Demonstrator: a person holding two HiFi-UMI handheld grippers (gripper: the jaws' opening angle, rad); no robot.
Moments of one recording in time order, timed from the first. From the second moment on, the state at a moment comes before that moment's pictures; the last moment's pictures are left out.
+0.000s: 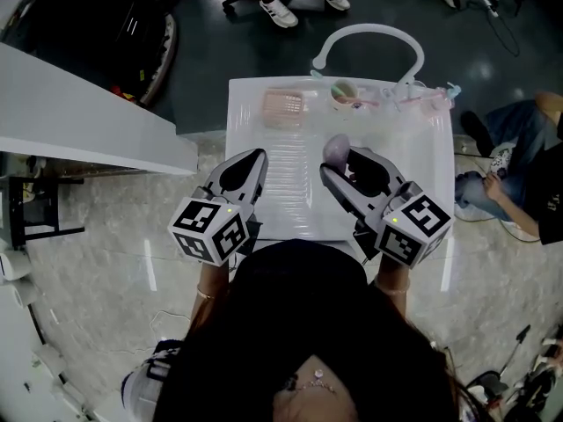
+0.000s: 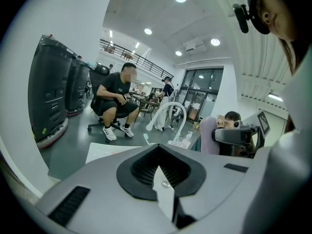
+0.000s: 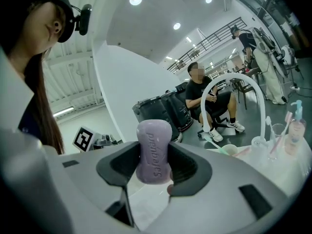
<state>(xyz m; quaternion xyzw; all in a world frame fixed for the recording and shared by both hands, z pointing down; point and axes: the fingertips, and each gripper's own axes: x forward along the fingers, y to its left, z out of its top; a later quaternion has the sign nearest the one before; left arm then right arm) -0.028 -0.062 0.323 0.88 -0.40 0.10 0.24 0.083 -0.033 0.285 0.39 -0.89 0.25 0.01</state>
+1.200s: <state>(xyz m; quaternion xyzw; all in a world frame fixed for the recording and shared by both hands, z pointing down) -0.042 -0.070 0.325 0.87 -0.42 0.11 0.24 0.066 -0.051 0.292 0.36 -0.90 0.26 0.00</state>
